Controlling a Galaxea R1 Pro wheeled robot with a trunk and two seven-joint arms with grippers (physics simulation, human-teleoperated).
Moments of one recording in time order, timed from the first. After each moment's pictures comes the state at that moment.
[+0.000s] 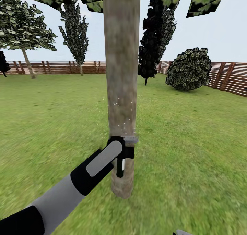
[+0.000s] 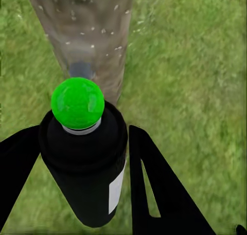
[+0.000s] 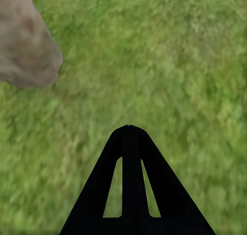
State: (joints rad) left arm -0.90 -0.11 -0.83 -1.39 1.55 0.80 1.39; right arm -0.10 0.05 -0.02 -0.64 -0.17 -0.18 -0.18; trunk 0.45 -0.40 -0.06
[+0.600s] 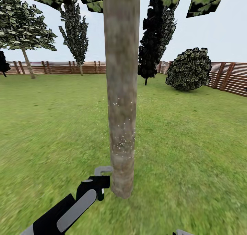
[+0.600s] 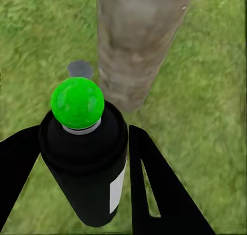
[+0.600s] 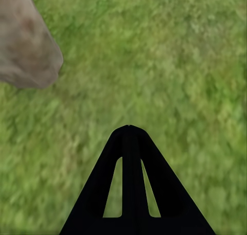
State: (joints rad) left arm -0.50 0.19 -0.81 -1.44 1.07 0.55 0.88; right arm -0.10 0.05 -0.02 -0.64 -0.17 -0.18 -0.18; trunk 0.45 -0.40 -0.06
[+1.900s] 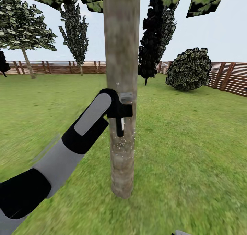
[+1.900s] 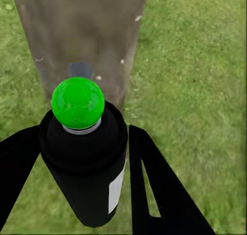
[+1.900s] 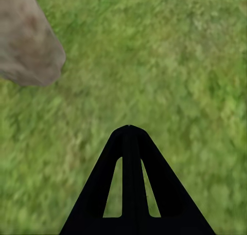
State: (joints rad) left arm -1.24 -0.14 -0.68 -1.45 1.66 0.86 1.52; right arm -0.10 0.06 -0.02 -0.63 -0.17 -0.17 -0.18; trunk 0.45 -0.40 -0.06
